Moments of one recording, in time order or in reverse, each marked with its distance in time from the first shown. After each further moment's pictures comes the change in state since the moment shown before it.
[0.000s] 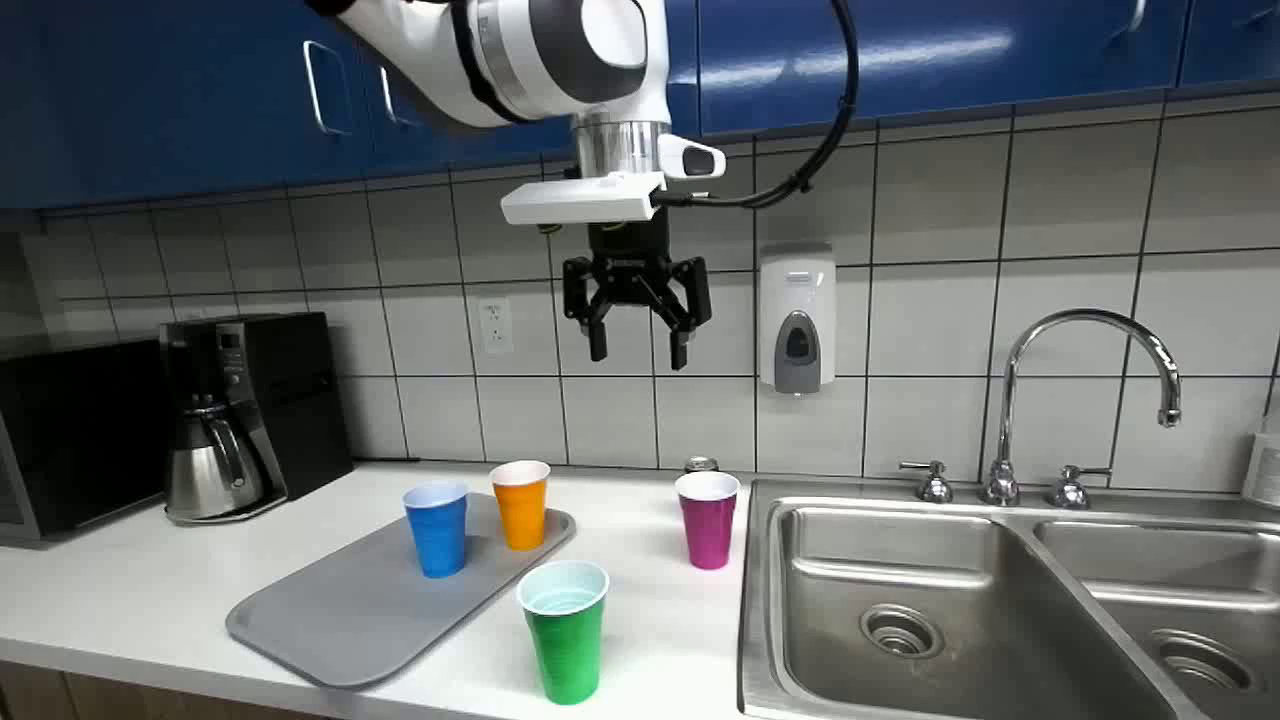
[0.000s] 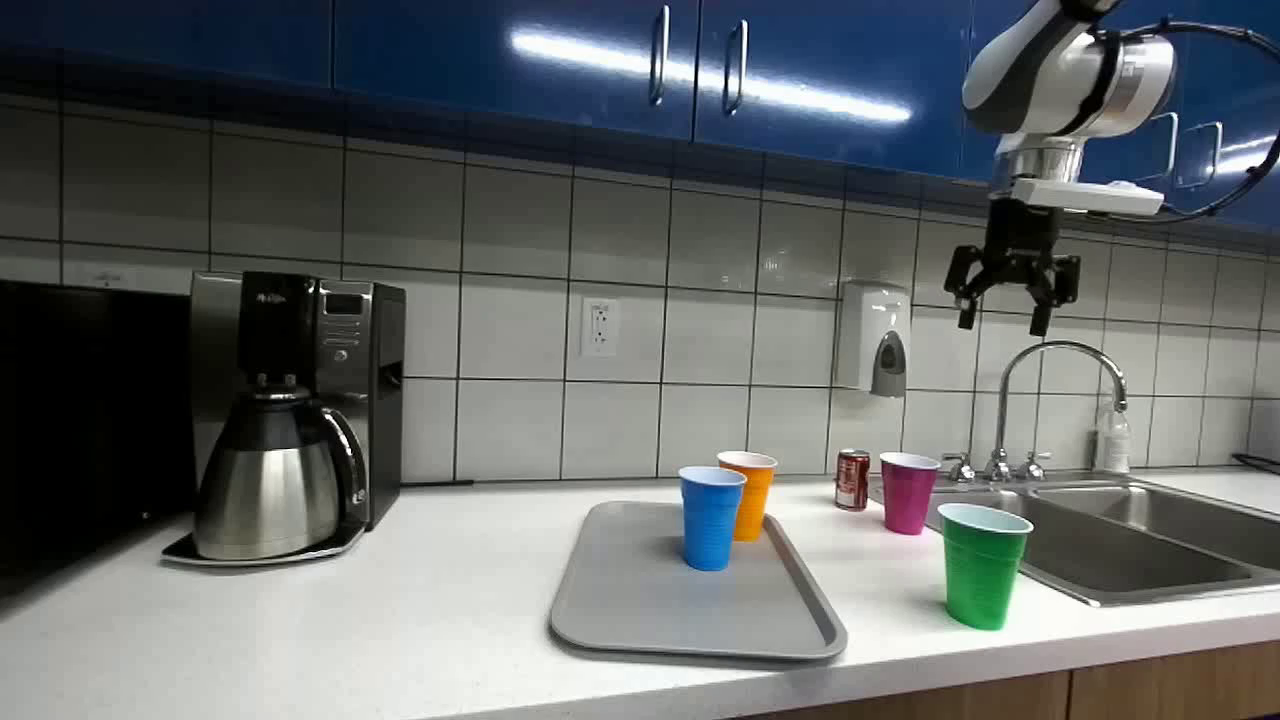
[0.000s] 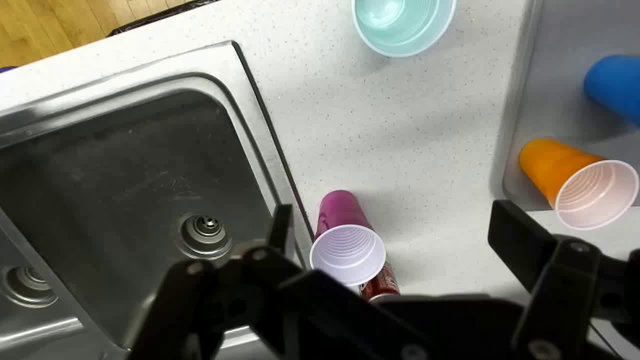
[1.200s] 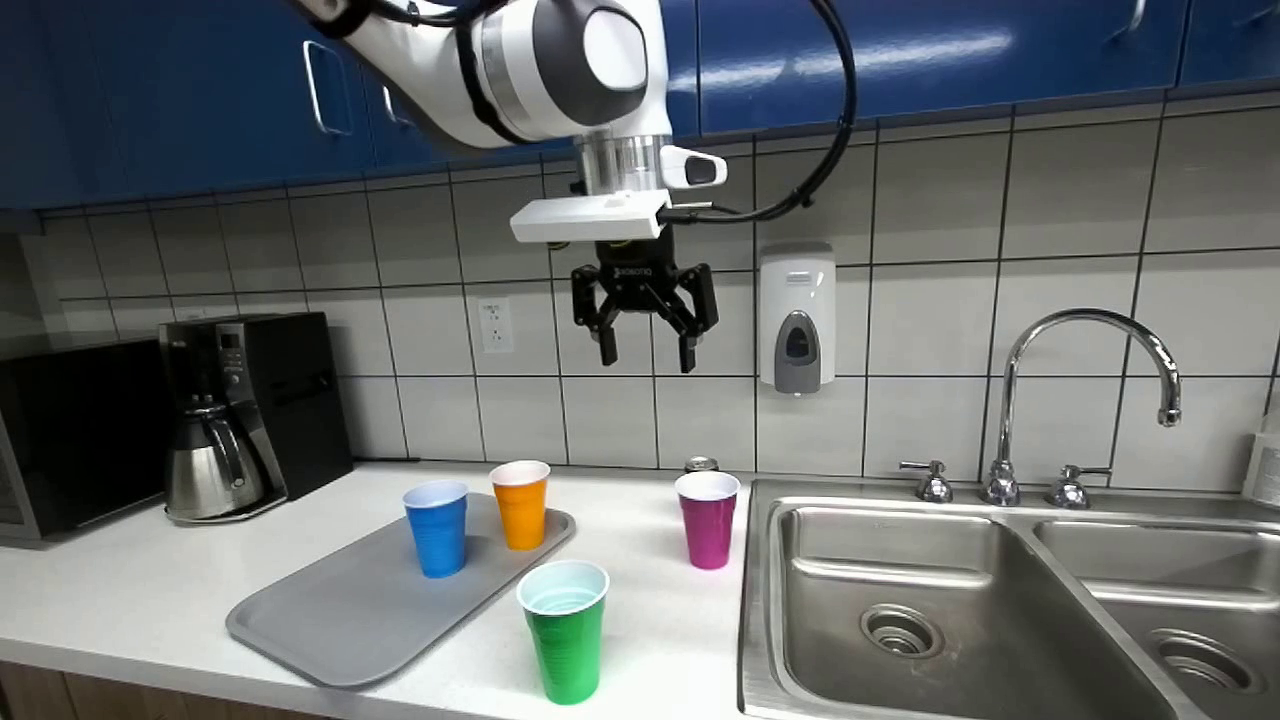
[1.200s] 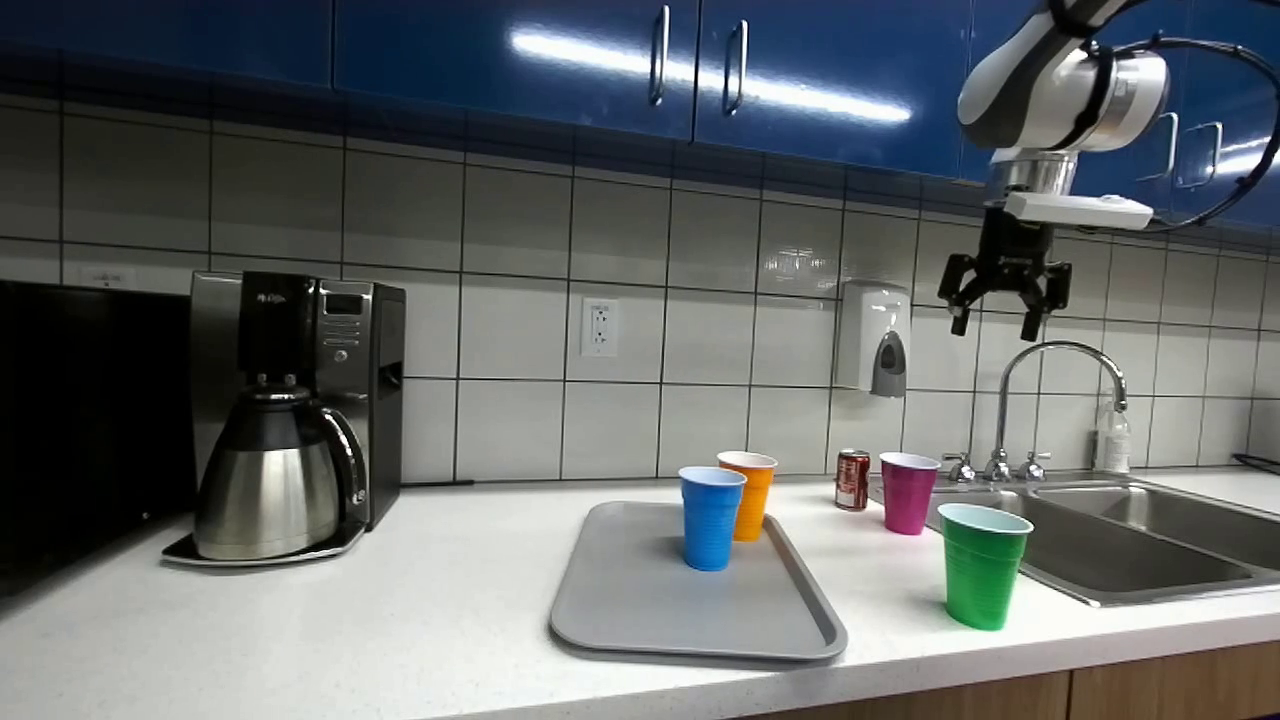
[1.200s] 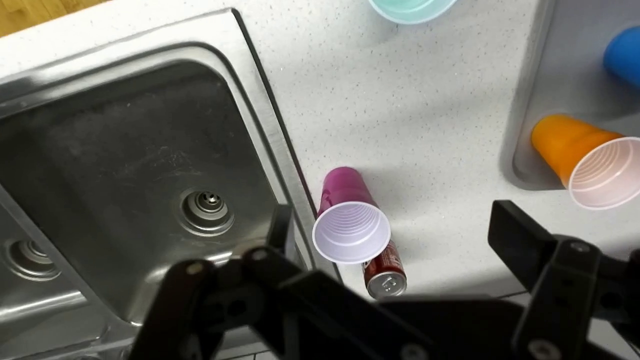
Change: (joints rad) arm 0.000 0.021 0.002 -0.020 -0.007 0.103 0.000
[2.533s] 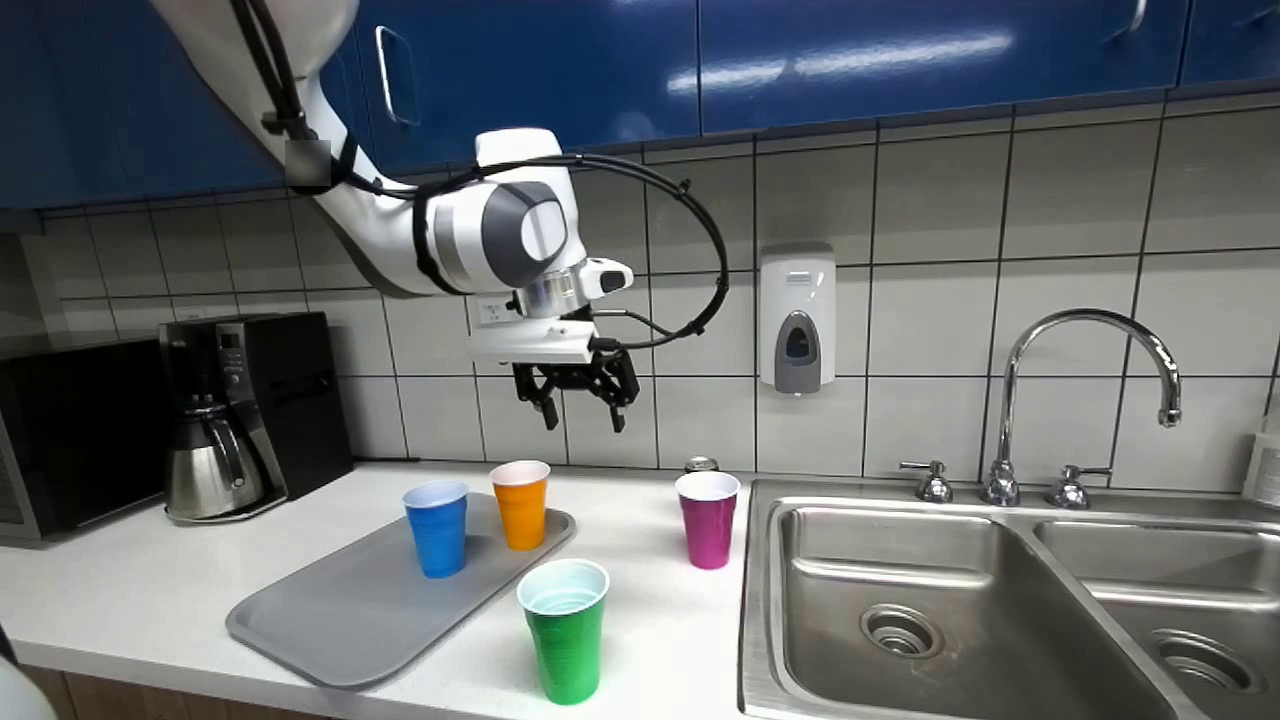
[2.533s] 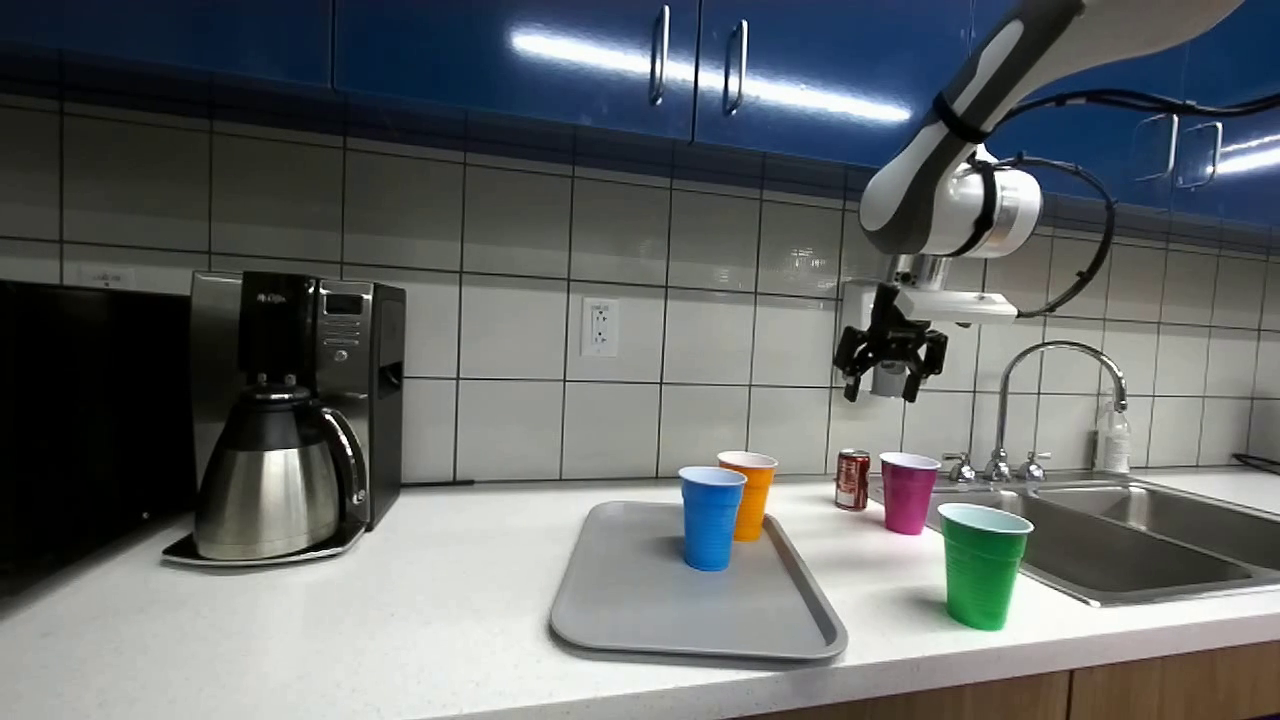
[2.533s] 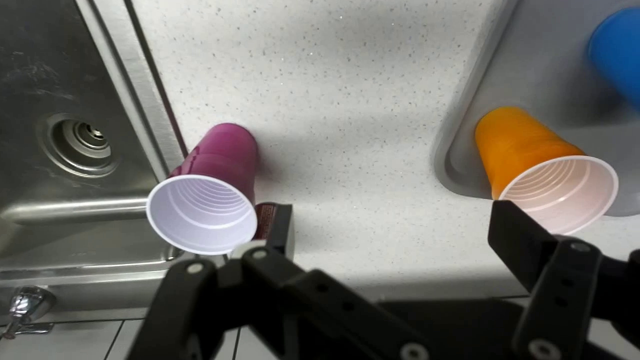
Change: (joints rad) arm 0.088 0.189 0.133 -0.113 0.010 0.428 0.024
